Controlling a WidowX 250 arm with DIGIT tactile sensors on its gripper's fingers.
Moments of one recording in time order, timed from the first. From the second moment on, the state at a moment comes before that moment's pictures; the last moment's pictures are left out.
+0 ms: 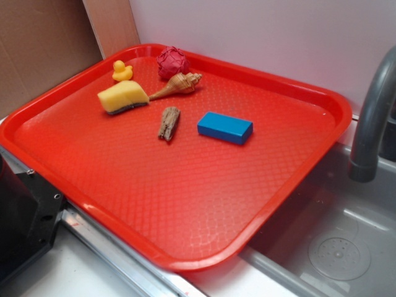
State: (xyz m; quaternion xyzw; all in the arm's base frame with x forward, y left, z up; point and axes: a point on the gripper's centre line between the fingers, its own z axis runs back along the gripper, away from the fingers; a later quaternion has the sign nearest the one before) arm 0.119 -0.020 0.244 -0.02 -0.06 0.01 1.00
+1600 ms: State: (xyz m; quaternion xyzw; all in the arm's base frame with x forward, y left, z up) arm 0.219 0.095 0.144 -0.05 -0.15 0.48 0.86
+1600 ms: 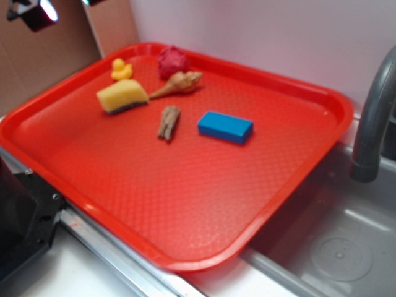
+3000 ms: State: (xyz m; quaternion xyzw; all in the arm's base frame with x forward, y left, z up) arm 0.285 0.154 0.017 0.05 -0.15 0.54 0.83
